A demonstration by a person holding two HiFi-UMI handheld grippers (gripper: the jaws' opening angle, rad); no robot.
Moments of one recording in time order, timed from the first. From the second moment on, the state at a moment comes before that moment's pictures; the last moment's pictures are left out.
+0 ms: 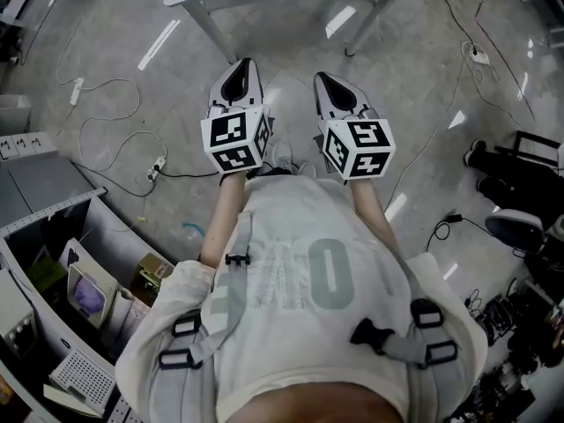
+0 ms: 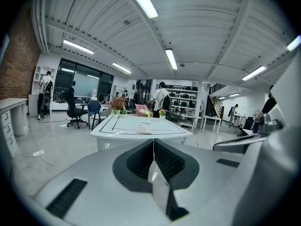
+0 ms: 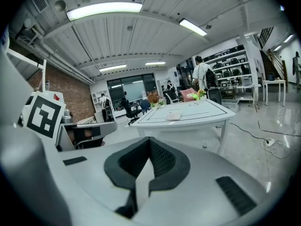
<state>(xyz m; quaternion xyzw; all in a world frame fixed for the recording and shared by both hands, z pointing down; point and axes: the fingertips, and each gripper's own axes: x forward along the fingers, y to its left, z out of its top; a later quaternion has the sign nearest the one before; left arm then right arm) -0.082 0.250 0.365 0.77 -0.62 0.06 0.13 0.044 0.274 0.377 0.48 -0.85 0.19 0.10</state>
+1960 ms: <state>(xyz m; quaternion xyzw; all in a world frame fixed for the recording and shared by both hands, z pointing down) -0.129 -0.035 0.313 0.76 -0.64 0.06 0.04 0.029 -0.047 0.347 0.49 -0.86 0.08 0.10</state>
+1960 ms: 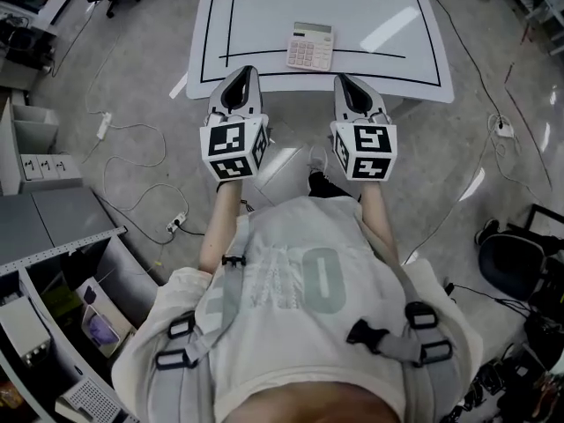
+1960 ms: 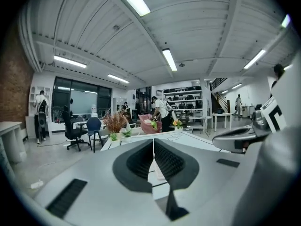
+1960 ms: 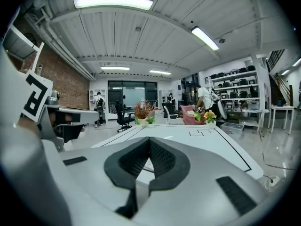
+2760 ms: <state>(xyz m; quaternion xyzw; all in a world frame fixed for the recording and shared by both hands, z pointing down) -0.116 -0.174 0.349 0.75 -0.65 0.06 0.10 0.021 -0.178 0.378 0.45 -0.87 0.14 0.14</state>
